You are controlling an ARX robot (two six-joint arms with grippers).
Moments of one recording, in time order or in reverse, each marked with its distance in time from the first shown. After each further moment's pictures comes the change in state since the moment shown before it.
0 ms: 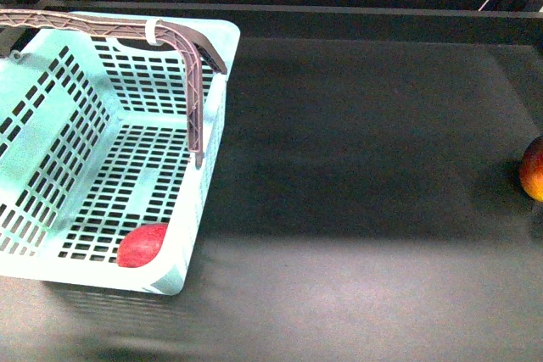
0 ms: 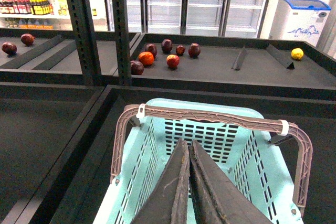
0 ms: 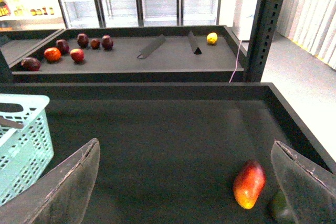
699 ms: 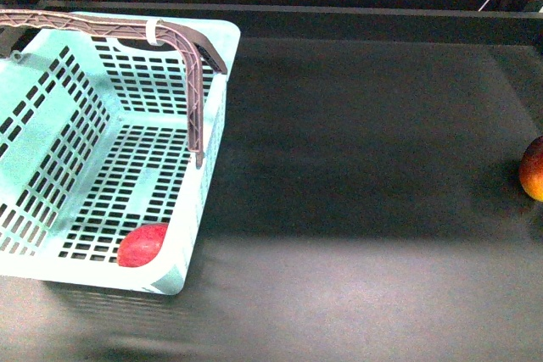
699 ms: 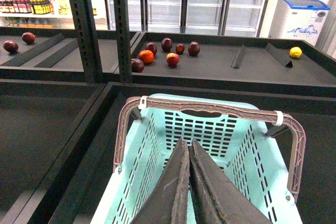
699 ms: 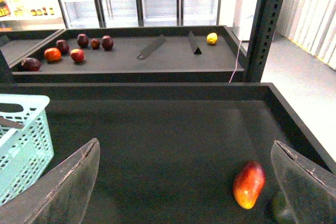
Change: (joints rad) left arm 0.000 -0.268 0.000 -0.273 0.000 0.000; right arm 0.000 0.000 0.000 0.000 0.000 0.000
